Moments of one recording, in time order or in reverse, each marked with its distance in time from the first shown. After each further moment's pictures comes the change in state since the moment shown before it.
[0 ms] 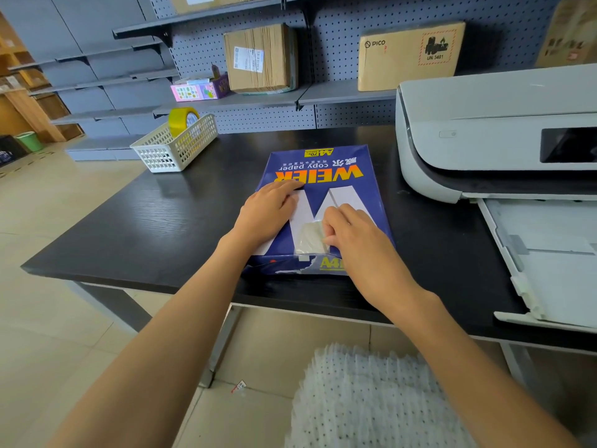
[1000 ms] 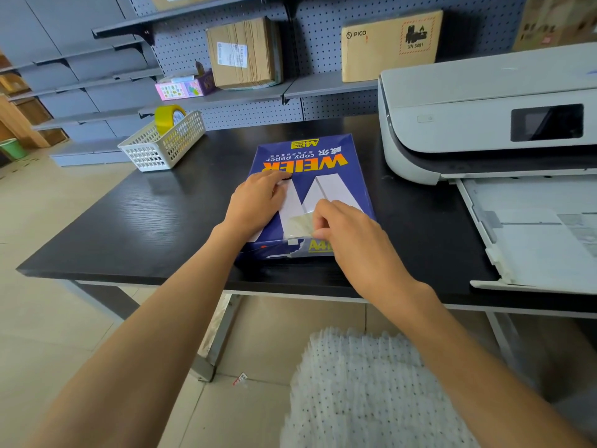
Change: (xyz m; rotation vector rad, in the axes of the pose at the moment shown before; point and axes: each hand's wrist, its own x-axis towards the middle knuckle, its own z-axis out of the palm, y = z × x) left_hand -0.005 0.009 -0.005 0.046 0.088 0.029; right_hand -0.022 -0.011 -0.002 0.062 0.136 0.043
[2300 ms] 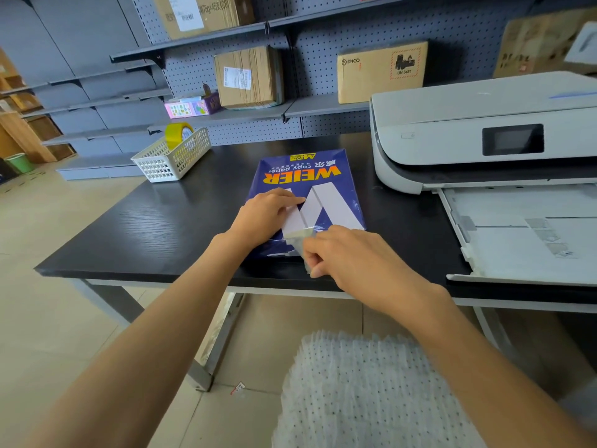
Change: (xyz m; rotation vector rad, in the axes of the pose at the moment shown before) left_hand -0.032 0.028 -0.020 0.081 -0.113 0.121; right_hand -0.029 -0.014 -0.031 -0.211 -0.247 -0.183
